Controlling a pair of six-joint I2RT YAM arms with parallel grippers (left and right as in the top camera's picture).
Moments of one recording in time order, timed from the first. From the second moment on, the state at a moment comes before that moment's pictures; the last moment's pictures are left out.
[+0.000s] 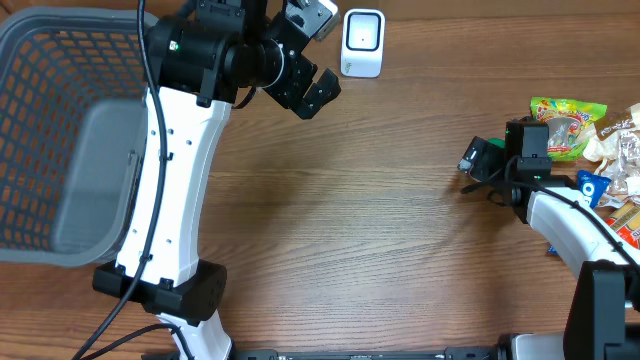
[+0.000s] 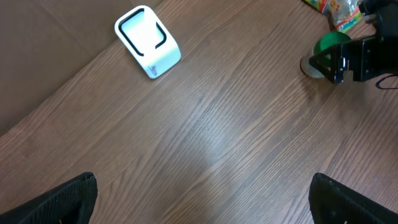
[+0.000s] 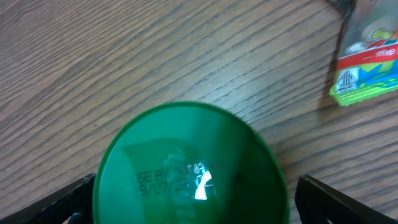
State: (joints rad) left arm -0.31 1.90 2.40 -1.42 0.27 0.36; right arm -0.01 1.57 0.81 -0.20 0.06 0.44
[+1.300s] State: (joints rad) left arm -0.31 1.90 2.40 -1.41 0.28 0.36; right arm -0.24 1.57 0.82 -0.23 0.33 0.50
